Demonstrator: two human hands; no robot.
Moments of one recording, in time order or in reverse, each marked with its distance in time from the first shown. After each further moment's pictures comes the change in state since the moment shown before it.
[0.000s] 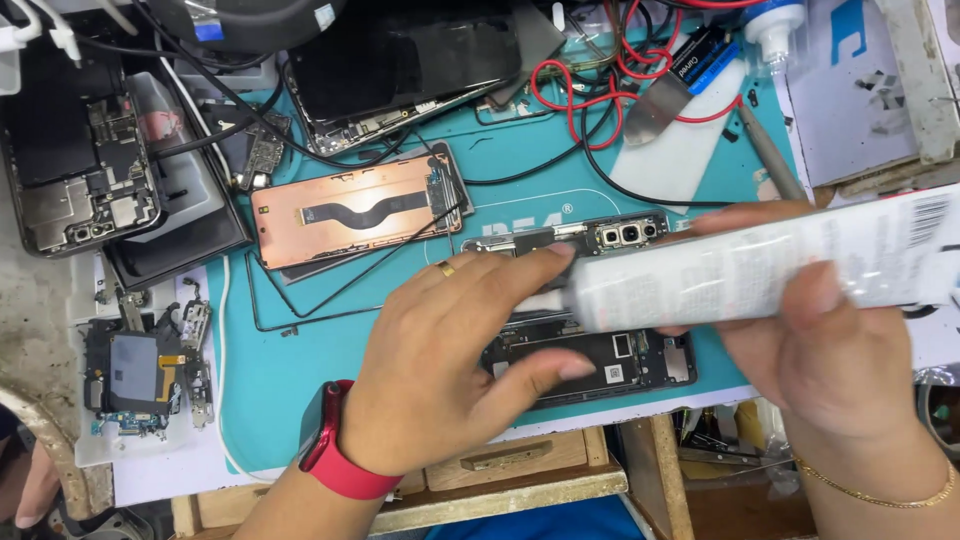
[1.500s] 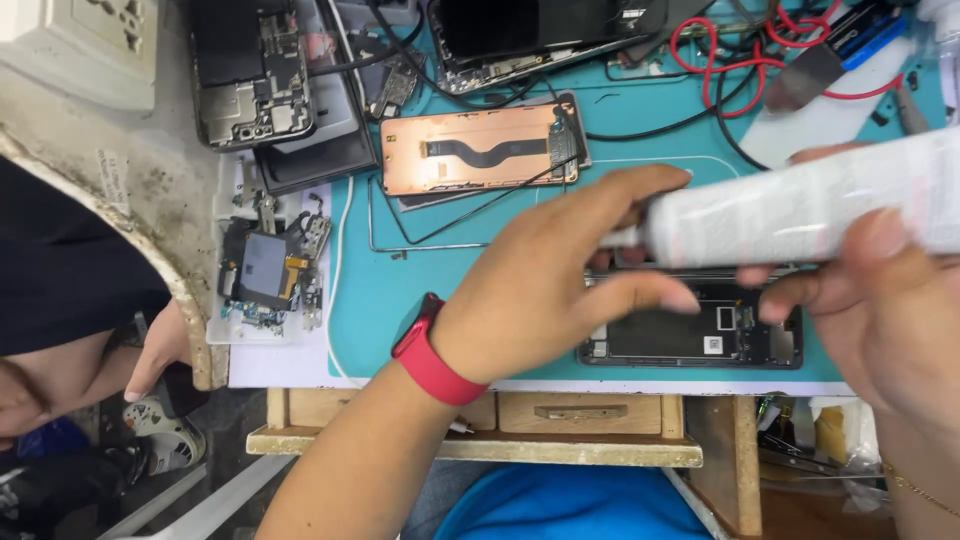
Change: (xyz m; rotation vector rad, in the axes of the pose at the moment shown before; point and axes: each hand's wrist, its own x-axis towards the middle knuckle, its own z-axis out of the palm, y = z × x) left_hand -0.003 -0.006 -0.009 -0.336 -0.161 -0.229; right_hand 0.002 0.024 0.001 -0.282 0.006 0.123
